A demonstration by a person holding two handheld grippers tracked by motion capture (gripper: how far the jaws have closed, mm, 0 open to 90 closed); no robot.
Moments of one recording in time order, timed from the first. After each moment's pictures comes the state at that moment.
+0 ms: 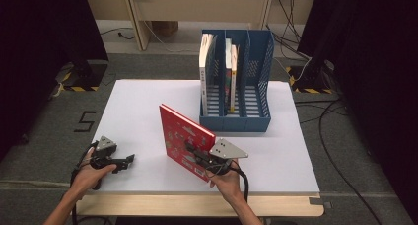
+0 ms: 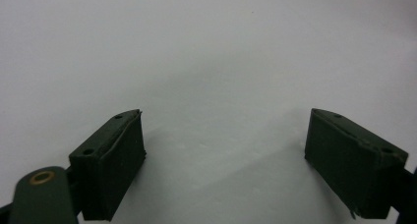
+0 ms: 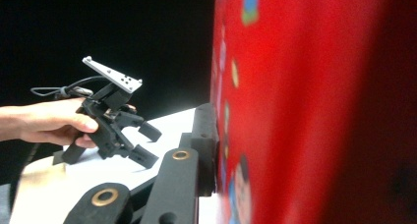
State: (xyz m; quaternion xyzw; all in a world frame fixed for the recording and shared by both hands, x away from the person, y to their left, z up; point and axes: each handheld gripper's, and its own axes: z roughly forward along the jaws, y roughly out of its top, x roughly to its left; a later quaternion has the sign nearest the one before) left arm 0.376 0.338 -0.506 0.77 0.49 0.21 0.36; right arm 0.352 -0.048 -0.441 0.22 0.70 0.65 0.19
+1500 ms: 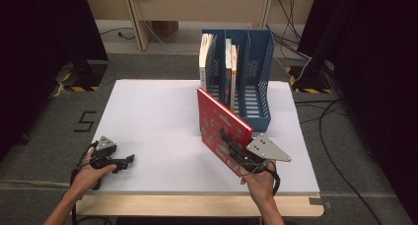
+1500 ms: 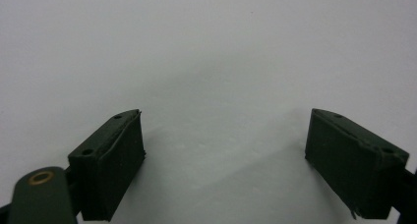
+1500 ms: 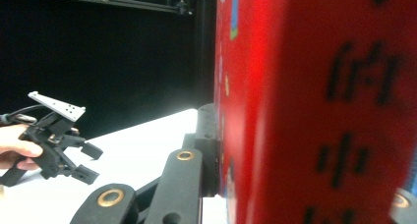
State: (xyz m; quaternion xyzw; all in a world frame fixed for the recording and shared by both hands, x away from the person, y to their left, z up) left arm 0.376 0.339 -0.506 0.77 0.49 0.21 0.36; right arm 0.329 -0.128 -0.380 0.27 0.67 0.63 0.29
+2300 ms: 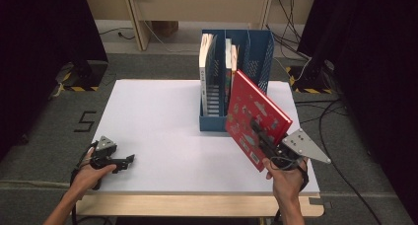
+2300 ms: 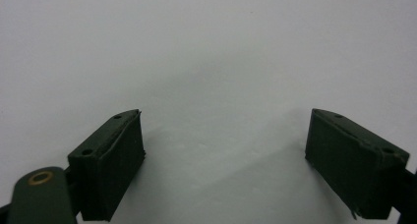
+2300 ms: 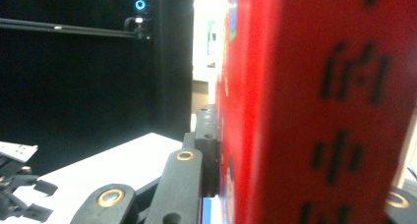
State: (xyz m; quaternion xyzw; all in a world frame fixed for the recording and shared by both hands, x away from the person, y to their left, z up) left arm 0.376 0.339 -0.506 0.77 0.49 0.21 0.36; right arm 0.317 -0.184 -0.341 0.32 0.61 0.64 0.34
